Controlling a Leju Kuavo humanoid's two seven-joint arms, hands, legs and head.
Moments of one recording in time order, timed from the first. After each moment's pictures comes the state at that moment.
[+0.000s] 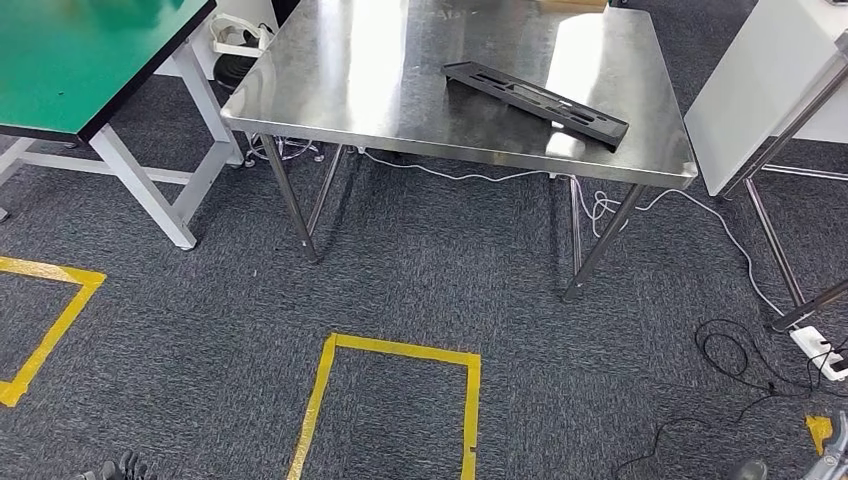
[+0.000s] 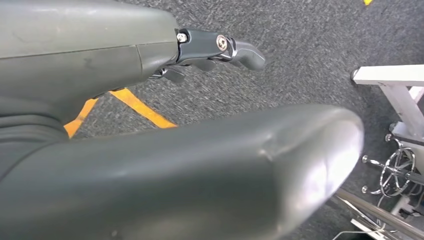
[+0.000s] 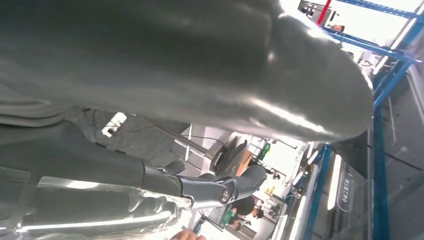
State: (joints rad) left arm -0.07 -0.04 0.96 -0.53 -0.25 -0.17 -0.69; right arm 0.44 0.35 -0.32 -1.93 0.35 -0.51 -0.65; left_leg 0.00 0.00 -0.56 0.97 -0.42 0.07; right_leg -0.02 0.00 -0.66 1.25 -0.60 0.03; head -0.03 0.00
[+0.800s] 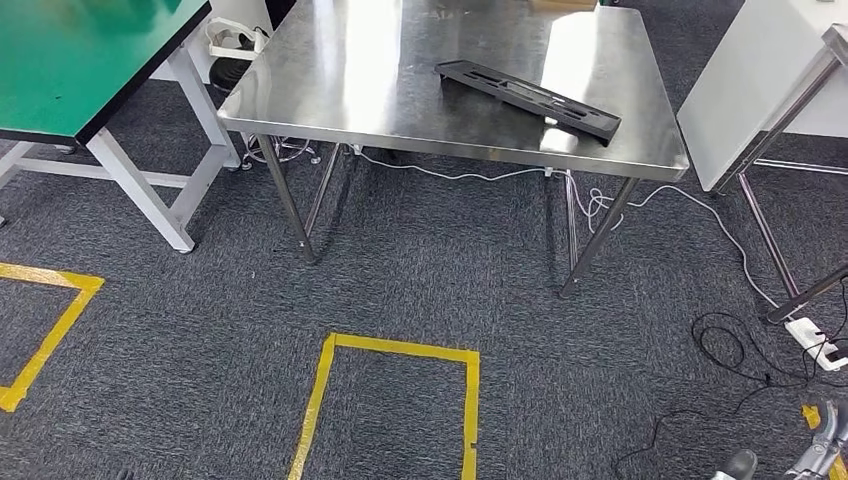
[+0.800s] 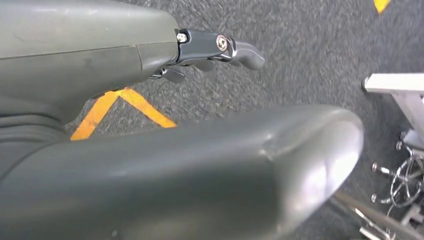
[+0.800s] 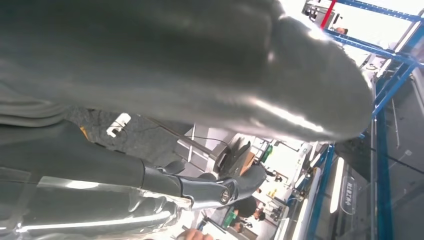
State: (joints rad) left arm -0.05 -0.04 1.00 -0.52 -0.27 -0.17 -0.69; right arm 0.43 0.35 -0.32 -1.93 0.37 -0.50 -0.64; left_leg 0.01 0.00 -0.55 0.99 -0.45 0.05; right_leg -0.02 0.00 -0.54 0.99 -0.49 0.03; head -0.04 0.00
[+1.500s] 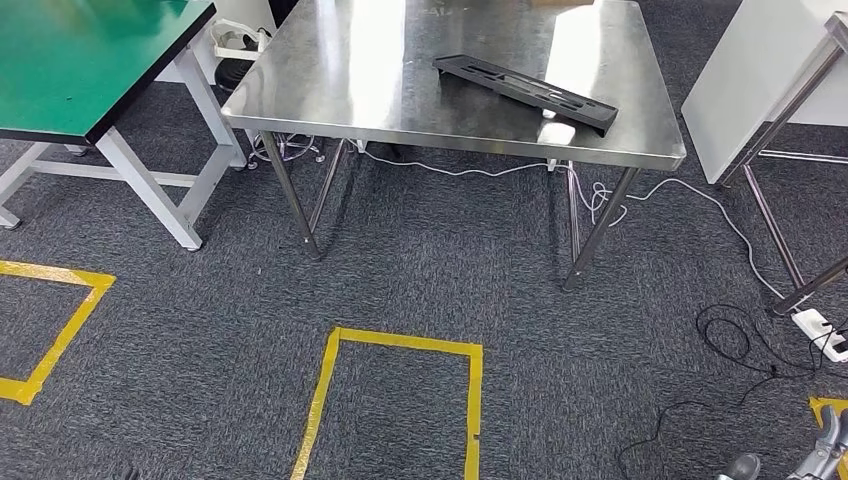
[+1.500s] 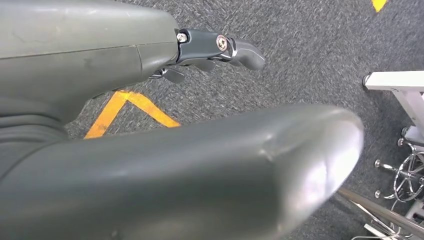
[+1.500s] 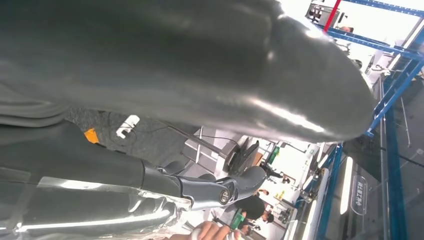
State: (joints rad) left arm -0.06 -0.04 1.01 -0.51 -0.29 -0.18 -0.69; right arm 0.44 0.35 -0.32 -1.92 0.36 -0.50 -0.64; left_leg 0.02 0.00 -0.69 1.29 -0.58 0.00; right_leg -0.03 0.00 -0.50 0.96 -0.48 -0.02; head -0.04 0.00
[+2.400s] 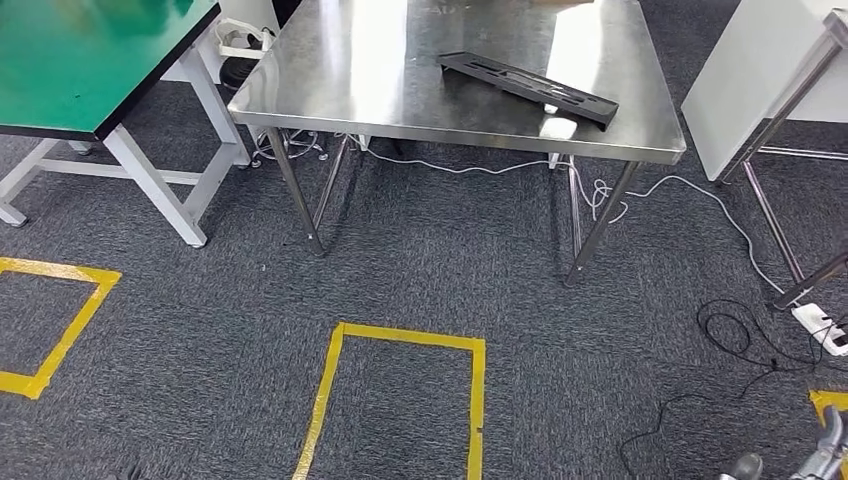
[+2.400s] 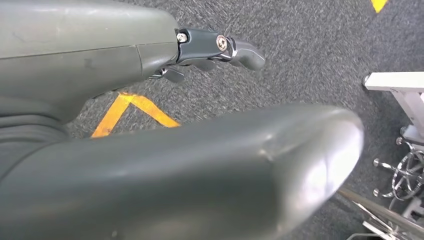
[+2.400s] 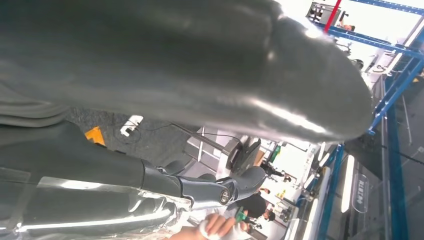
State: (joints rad) left arm -0.06 -0.04 1.01 -0.51 -0.30 -0.18 -0.69; right arm 0.44 0.35 -0.32 -1.93 0.36 -0.50 -0.63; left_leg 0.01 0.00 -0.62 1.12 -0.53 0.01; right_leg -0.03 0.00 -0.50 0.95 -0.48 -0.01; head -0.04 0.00
